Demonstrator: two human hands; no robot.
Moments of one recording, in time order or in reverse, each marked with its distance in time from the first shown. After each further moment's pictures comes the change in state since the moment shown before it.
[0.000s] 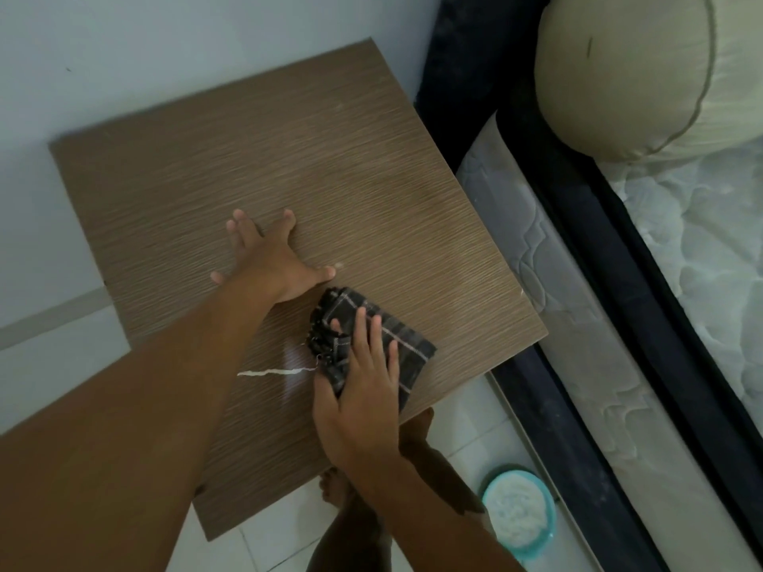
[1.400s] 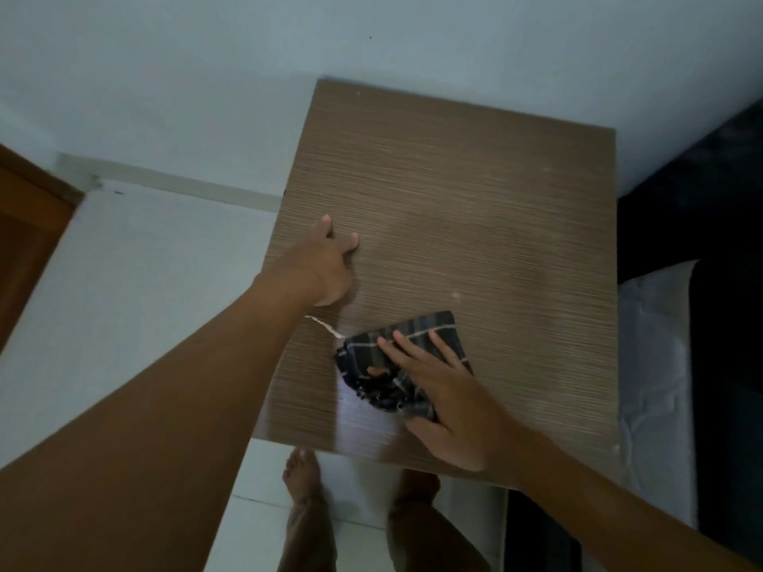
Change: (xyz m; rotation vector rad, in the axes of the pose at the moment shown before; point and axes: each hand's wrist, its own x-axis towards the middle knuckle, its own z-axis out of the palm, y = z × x) left_hand -0.065 -0.071 -0.007 -0.250 0.124 -0.240; right_hand 0.089 0.035 -0.071 -0.260 -0.893 -0.916
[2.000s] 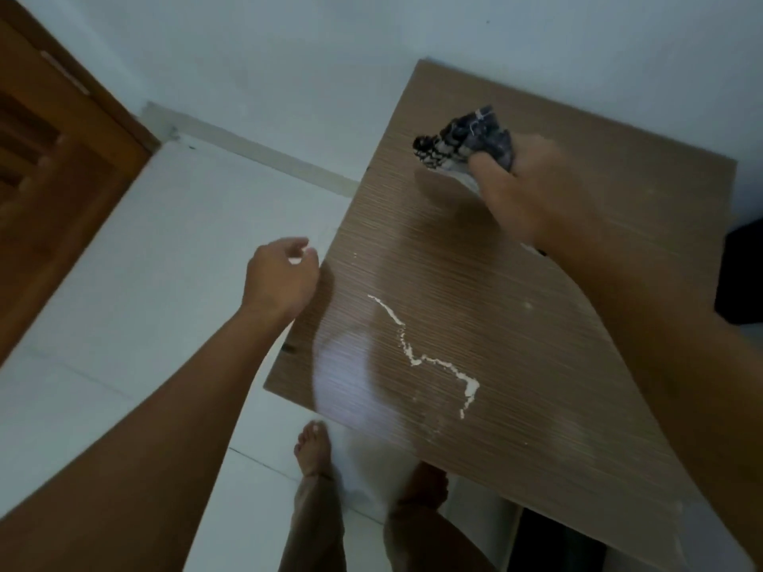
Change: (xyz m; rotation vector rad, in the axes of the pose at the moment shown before) left_hand -0.054 -0.094 0.021 -0.648 0.548 -0.332; right_hand 0.146 -0.055 -0.125 -0.054 0.350 0.139
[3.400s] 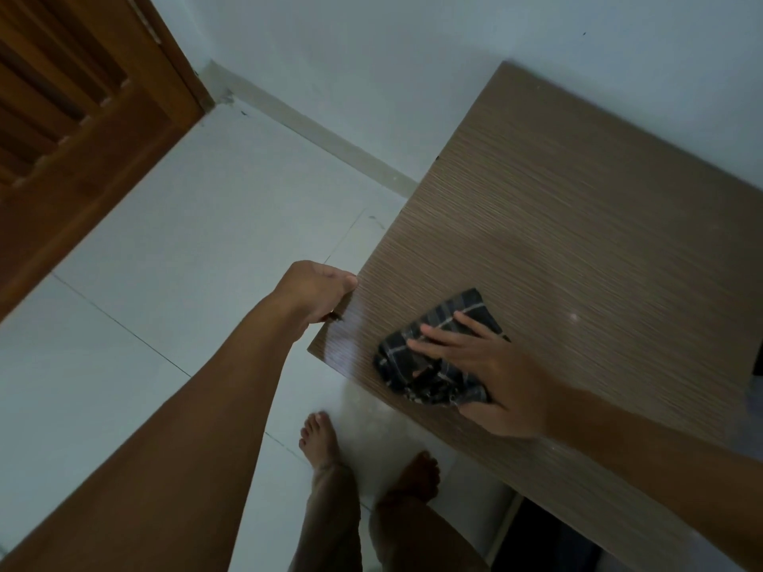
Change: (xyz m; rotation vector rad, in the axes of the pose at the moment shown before) left_hand -0.019 -0.042 -0.019 -0.315 -0.286 -0.411; right_hand -0.114 0.054 0.098 -0.060 -0.653 -0.624
